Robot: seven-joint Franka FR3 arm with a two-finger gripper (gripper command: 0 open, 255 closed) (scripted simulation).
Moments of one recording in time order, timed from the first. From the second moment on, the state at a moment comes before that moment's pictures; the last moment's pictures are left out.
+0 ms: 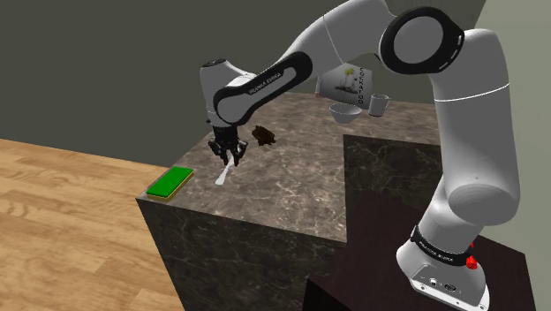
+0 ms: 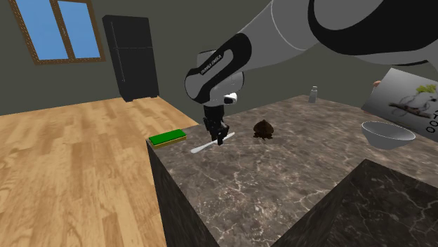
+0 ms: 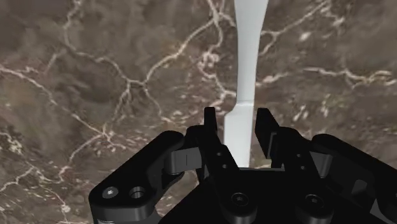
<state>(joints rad) 0.01 0.46 0.29 -1.69 -0.26 2.13 1.50</state>
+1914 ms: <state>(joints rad) 0.01 0.38 0.31 -1.55 -0.22 1.88 1.46</state>
